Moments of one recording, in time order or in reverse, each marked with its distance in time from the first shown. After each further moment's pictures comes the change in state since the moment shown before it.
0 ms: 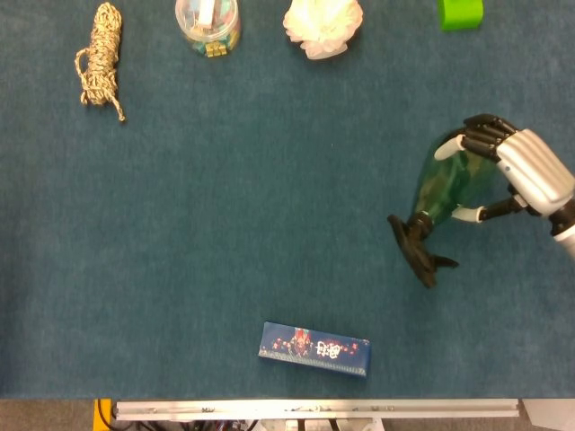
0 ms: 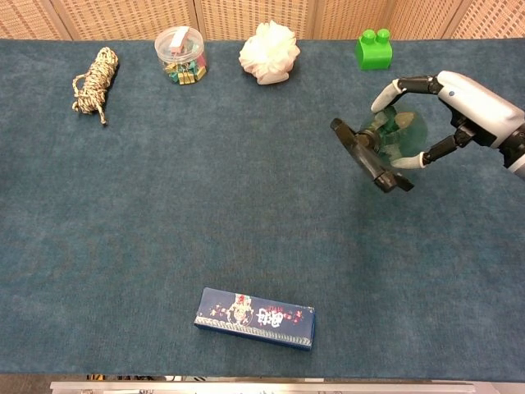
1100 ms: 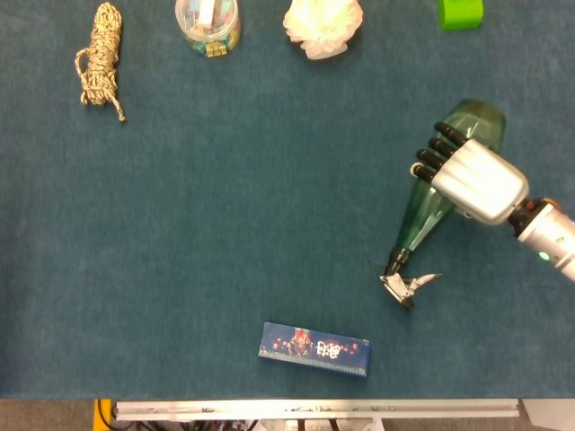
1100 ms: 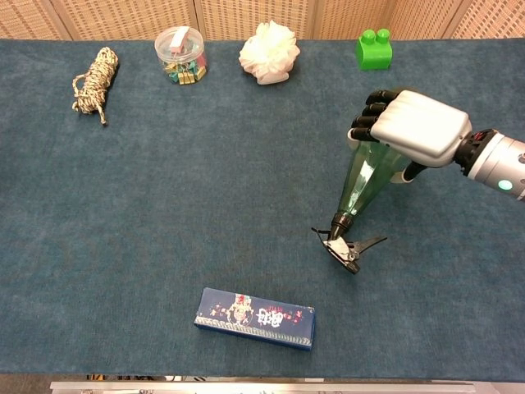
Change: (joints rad) left arm 0.002 0.000 -0.006 -0.001 -0.015 0.001 -0.003; right arm 0.118 0.022 -0.023 -0.062 -0.058 -0.220 -0.893
